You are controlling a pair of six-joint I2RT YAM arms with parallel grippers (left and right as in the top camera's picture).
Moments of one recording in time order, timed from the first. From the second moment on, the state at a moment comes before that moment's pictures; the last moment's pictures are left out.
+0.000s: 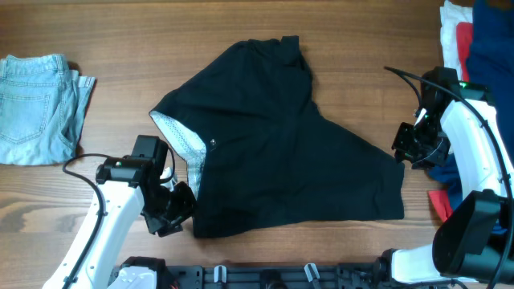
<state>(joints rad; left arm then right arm) -0.12 1.21 0.72 -1.22 0.36 -0.58 -0.18 1.64 1.23 -1.29 0.08 0.28</state>
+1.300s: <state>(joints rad) 0.06 1.81 0.91 0.31 0.29 -0.53 -0.18 1.64 1.23 -1.24 0.04 0.20</state>
